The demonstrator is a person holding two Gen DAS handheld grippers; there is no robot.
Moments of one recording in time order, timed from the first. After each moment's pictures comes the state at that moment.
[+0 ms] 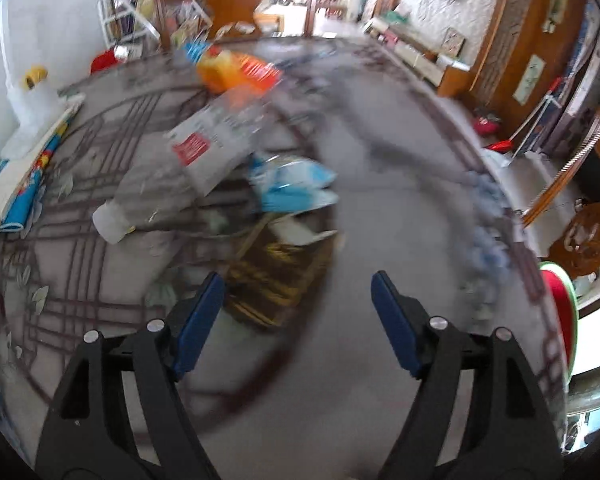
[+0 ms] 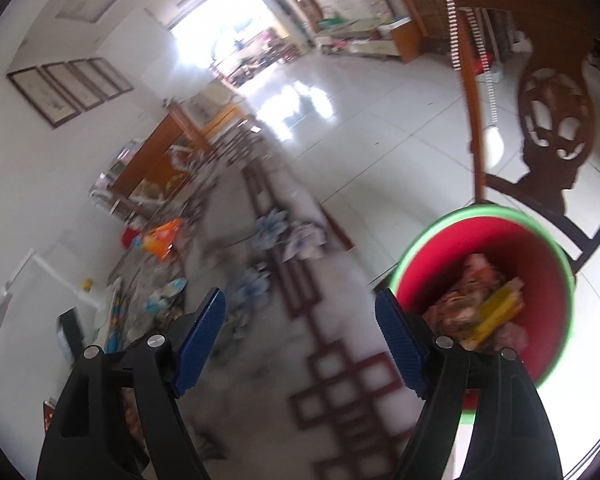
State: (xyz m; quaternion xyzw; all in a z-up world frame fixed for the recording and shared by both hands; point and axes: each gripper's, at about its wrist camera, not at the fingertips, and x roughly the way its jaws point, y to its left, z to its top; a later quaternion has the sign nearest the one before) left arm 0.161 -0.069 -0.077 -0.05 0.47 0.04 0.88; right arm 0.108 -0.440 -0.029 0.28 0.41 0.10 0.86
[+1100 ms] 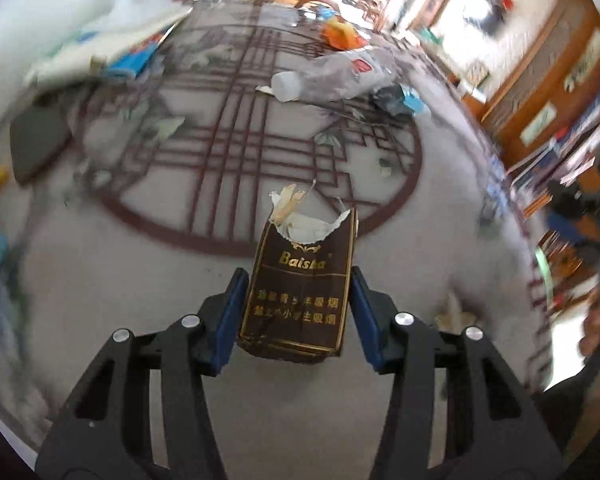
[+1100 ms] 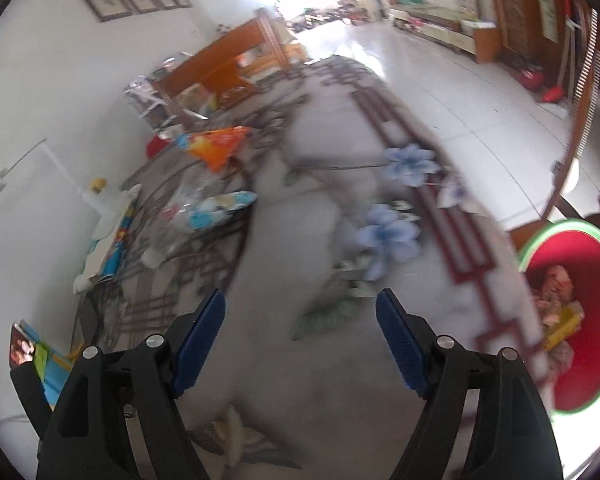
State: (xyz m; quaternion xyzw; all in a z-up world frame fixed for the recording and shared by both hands) left arm -0.007 0.041 -0.082 -0.18 0.47 0.05 0.86; right arm 0.125 -0.277 -0.035 0.15 0.45 0.19 0.86
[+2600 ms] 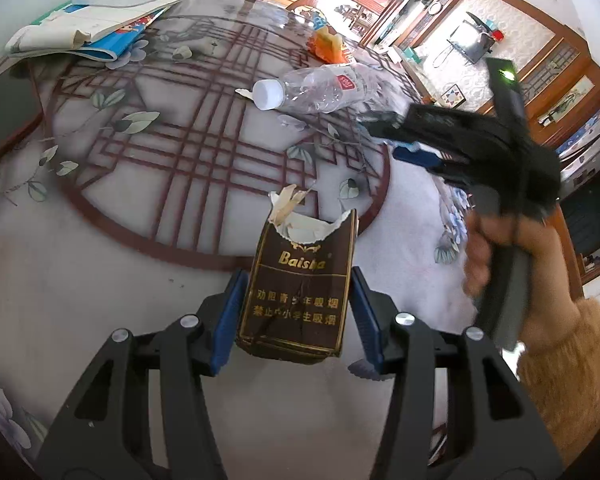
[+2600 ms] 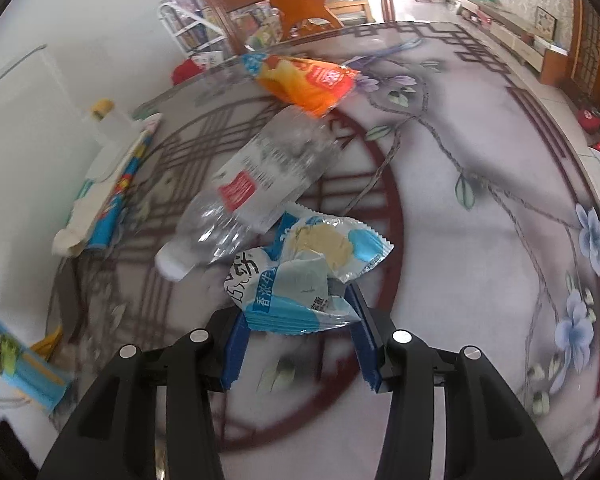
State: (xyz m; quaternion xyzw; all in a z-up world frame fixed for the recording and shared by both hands) left arm 0.001 0.045 -0.075 -0.26 0.45 0.00 0.85; right arm 0.210 -0.105 -0.065 0.04 0.51 0.25 0.82
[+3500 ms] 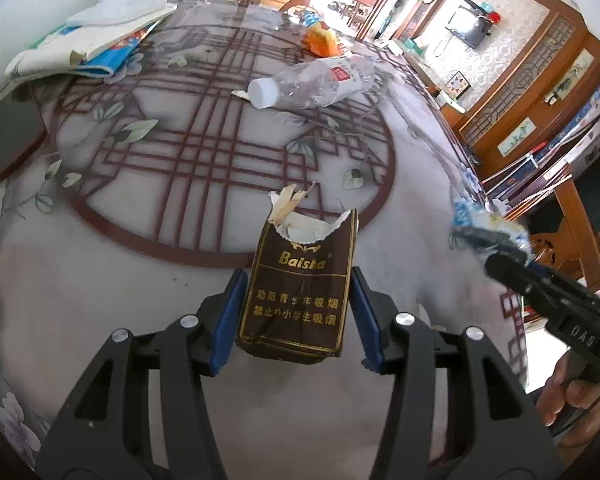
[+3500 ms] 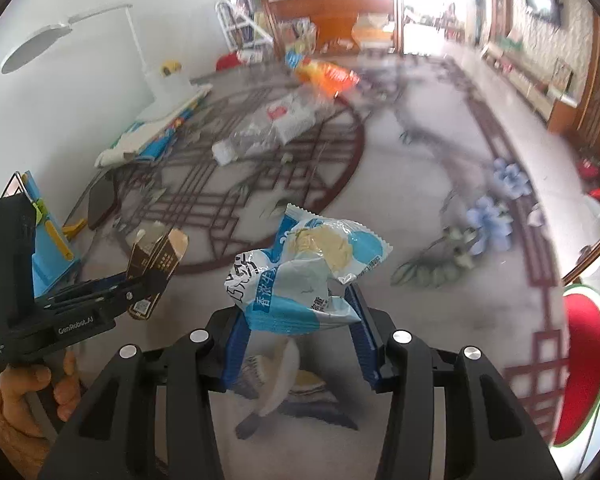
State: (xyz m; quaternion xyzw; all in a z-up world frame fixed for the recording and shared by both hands) left arm -0.002 0.030 -0.076 -0.20 0.45 0.02 0.87; right arm 0.064 -0.192 -0.039 -0.03 0.45 0.29 0.85
